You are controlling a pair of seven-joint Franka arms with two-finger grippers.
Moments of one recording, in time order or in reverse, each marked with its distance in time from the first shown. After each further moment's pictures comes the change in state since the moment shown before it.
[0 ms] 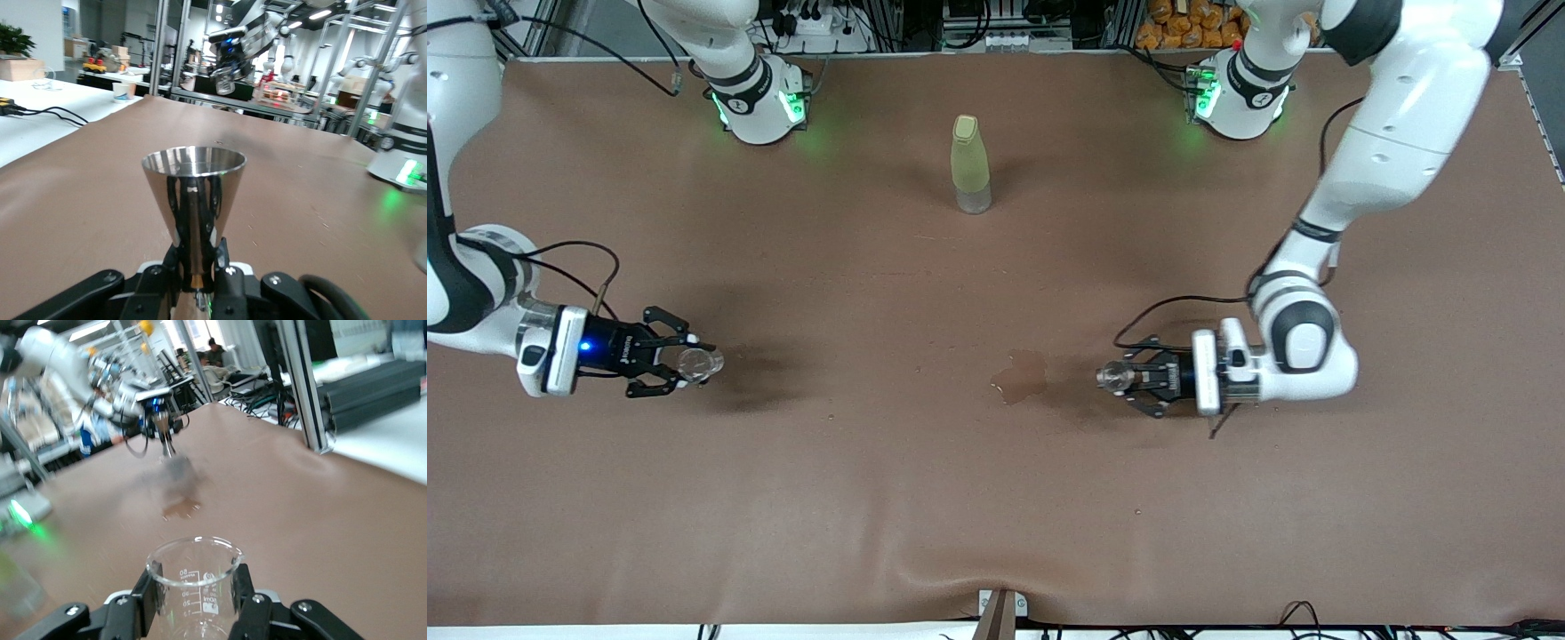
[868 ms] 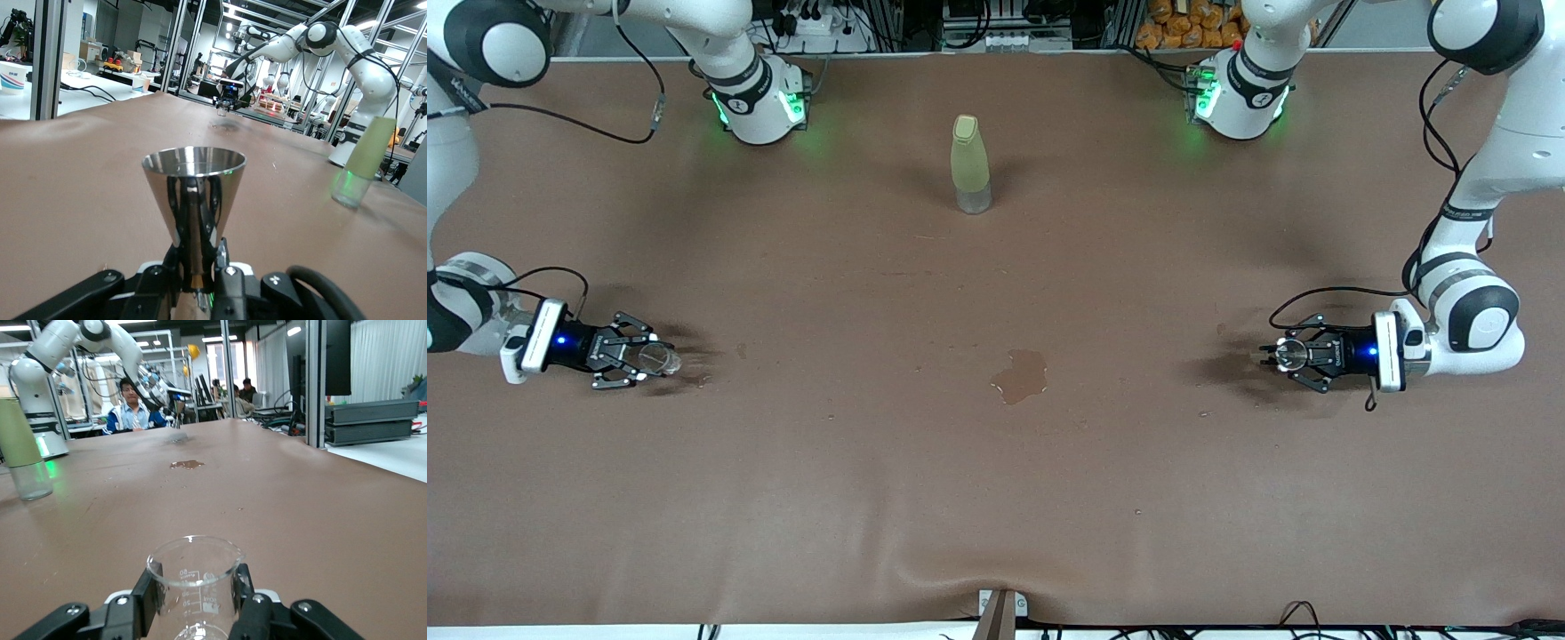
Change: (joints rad) left arm 0.457 0.070 0.008 -0.042 0.288 -0.262 0.067; right arm -0.263 0.377 0.000 0.222 -0.131 -0.223 -0.393
